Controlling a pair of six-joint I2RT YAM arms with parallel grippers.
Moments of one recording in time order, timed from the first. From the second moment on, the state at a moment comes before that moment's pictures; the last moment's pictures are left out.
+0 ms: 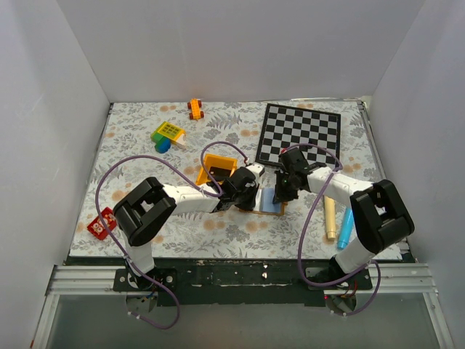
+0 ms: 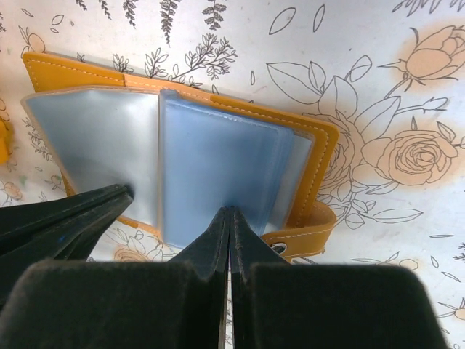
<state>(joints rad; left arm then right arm) -0.92 1.83 1.00 0.03 -0.01 -0.39 0.50 1.58 0.89 -0.43 -0.15 0.52</state>
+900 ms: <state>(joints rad) -0.92 1.84 1.01 0.03 0.00 -0.38 0.50 1.64 0.91 -0.39 -0.22 0.50</state>
